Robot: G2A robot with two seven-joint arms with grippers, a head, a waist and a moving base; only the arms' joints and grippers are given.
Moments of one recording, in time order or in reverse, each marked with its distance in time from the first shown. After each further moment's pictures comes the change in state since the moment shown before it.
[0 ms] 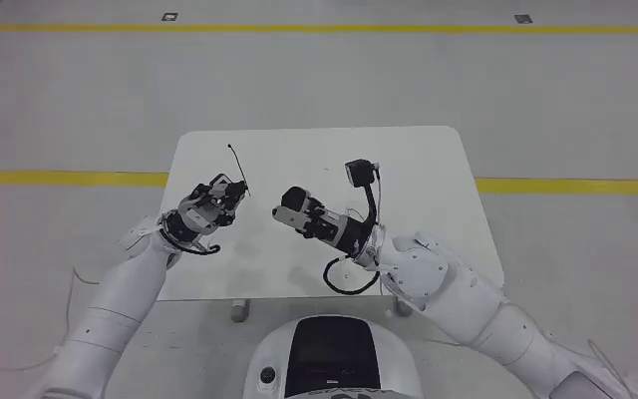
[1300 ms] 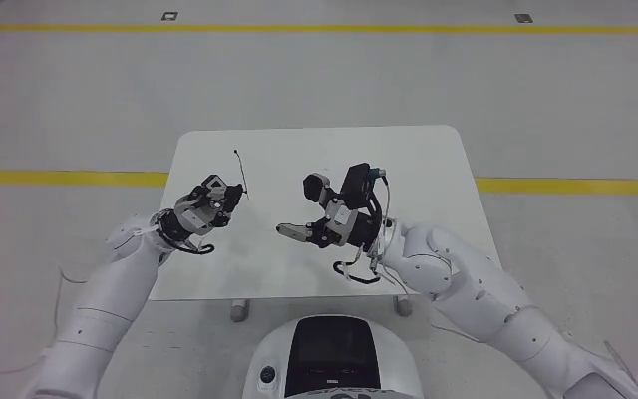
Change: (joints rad) left arm 0.004 0.031 -0.034 0.003 0.098 0.009 0.012; right arm 0.010 0.063 0.052 -0.050 -0.722 0.000 -0.079
